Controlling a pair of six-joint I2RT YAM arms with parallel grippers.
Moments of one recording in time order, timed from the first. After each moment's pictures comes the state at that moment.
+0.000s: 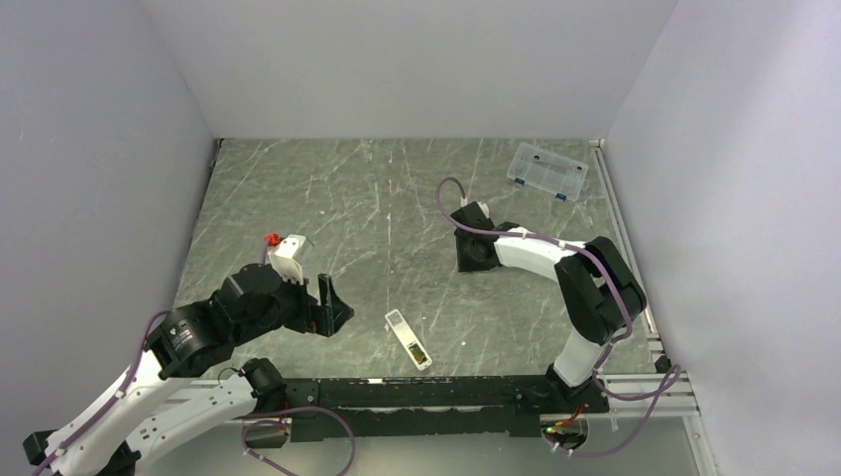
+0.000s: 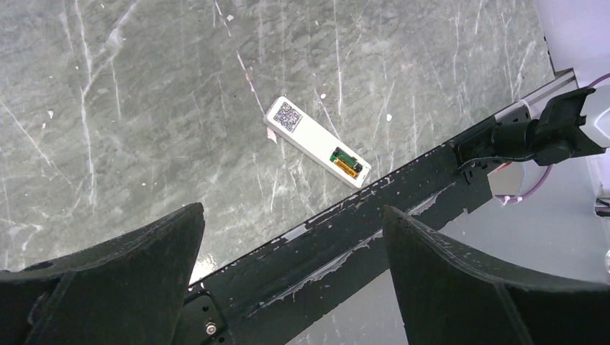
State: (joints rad) left arm -0.86 0.57 0.92 -0.94 -0.10 -0.60; right arm 0.57 1.71 0.97 -0.35 0.19 0.45
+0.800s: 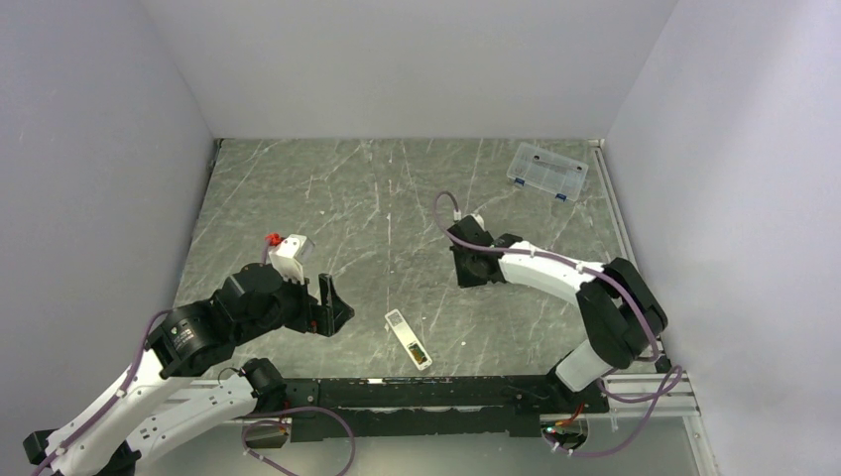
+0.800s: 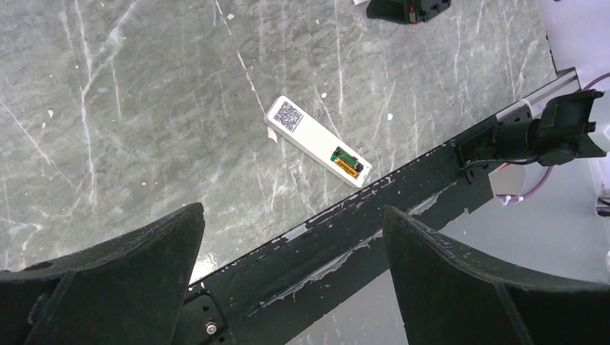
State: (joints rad) left arm -0.86 0.57 0.92 -0.94 -0.10 -0.60; right arm 0.65 1.58 0.91 -0.44 0.18 0.47
